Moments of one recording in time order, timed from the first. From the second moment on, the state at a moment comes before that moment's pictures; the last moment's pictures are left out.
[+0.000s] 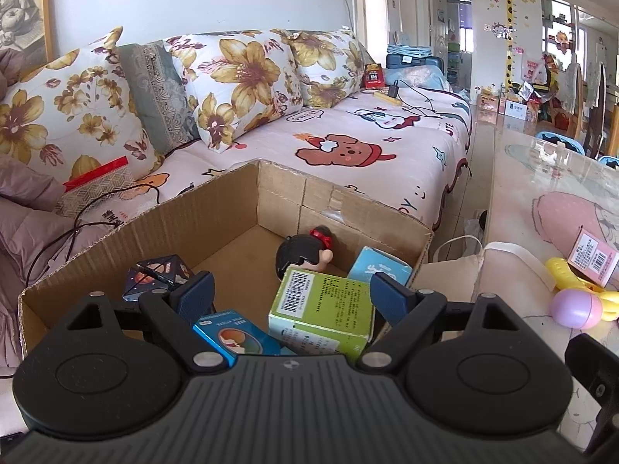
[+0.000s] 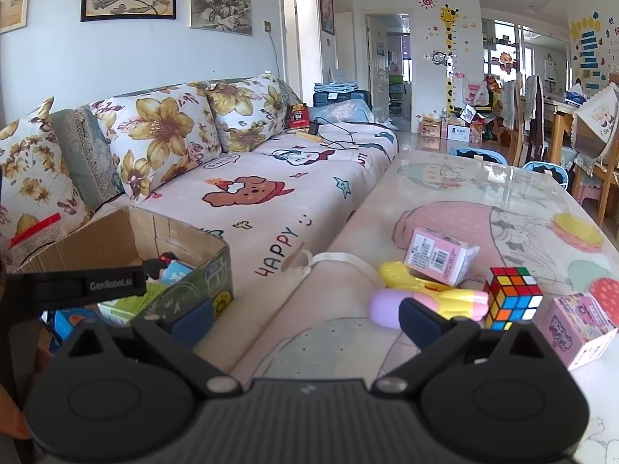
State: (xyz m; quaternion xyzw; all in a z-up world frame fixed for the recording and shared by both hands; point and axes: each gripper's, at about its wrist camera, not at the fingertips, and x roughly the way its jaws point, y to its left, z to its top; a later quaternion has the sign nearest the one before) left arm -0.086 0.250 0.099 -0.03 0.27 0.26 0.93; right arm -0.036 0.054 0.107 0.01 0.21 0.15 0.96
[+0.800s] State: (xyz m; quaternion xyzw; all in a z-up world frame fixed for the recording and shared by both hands) left arm -0.076 0.235 0.092 0.03 0.27 0.20 0.94; right arm -0.059 0.001 0.090 0.00 0.18 0.12 0.98
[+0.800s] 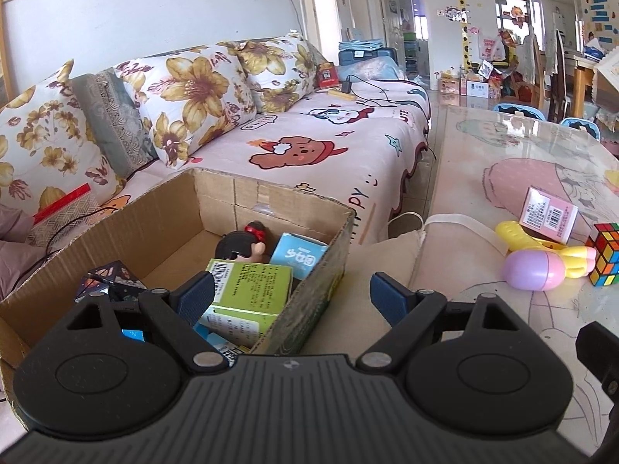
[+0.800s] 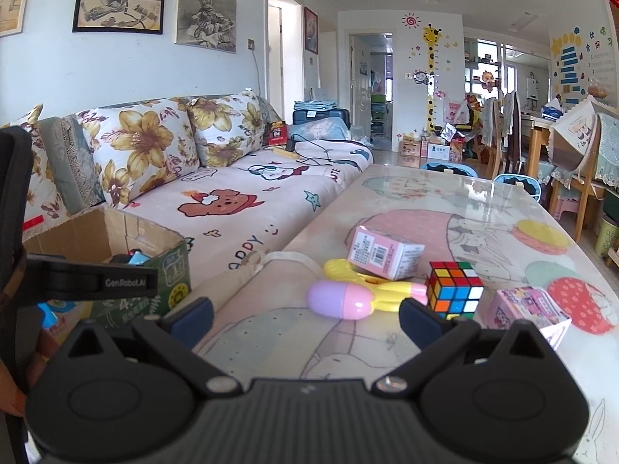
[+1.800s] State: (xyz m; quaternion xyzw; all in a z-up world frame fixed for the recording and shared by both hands) left arm -0.065 0.221 0.078 0.07 0.31 0.05 0.95; right arm -0.016 -0.127 0.055 0.05 0.23 -0.04 0.97
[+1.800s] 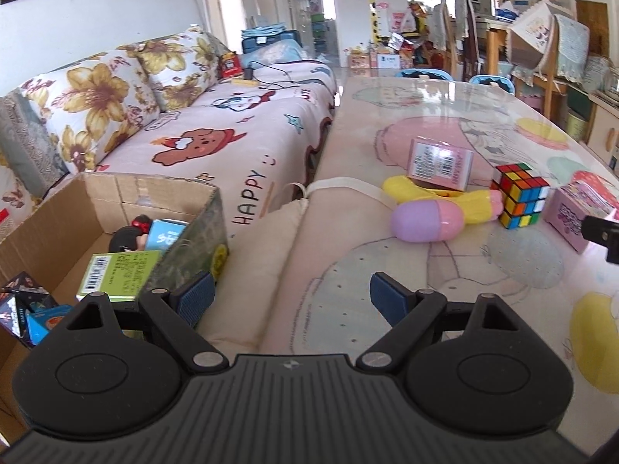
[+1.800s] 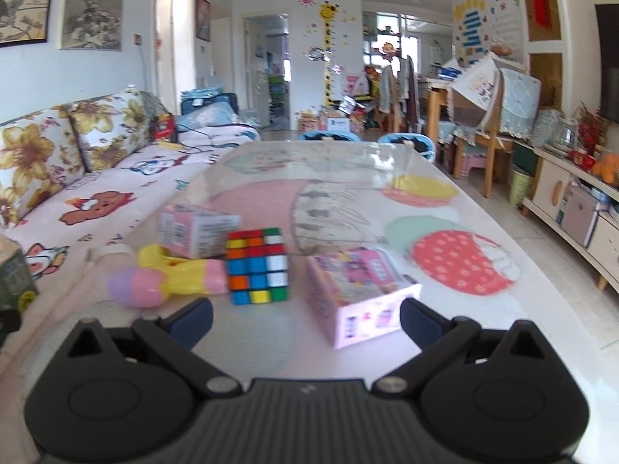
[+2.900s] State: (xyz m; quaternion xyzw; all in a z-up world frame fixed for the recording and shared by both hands) left arm -0.053 0.206 0.071 0.05 0.31 -0.07 0.95; right arm 0.017 -0.192 0.039 0.10 0.29 -0.06 0.95
